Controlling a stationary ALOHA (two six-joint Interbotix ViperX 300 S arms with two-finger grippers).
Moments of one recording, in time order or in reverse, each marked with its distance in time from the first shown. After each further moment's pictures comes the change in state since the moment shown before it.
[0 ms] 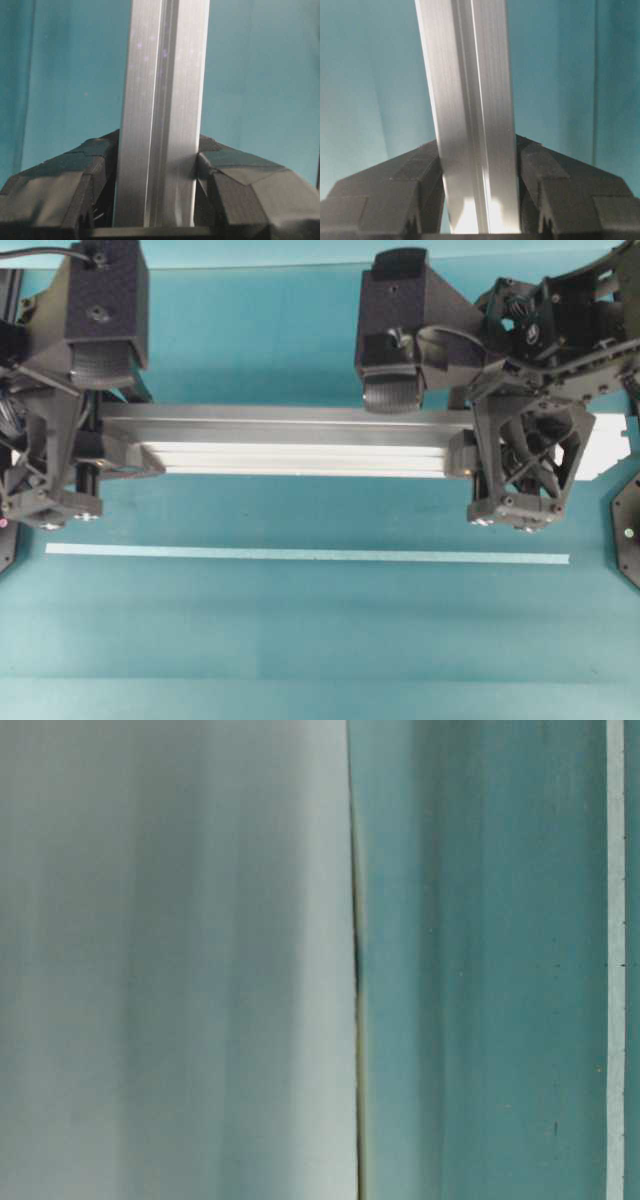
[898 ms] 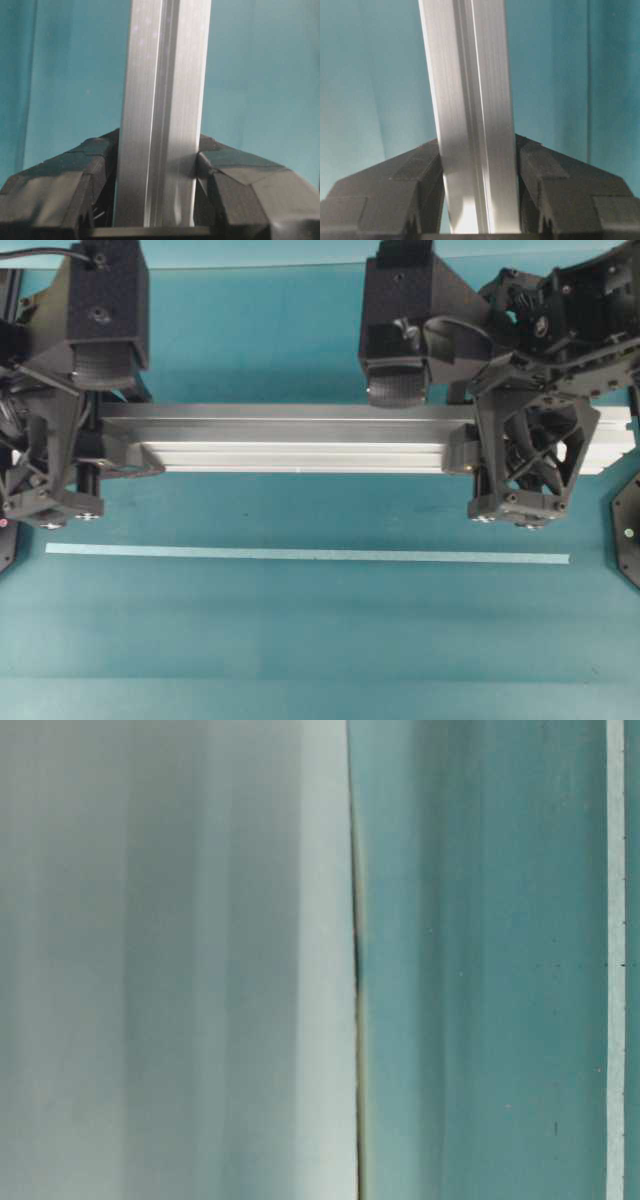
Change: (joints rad) left arm 0.005 0.008 0.020 0.003 0.006 0.008; right arm 0.005 0.002 0.014 -0.015 -0.005 0.000
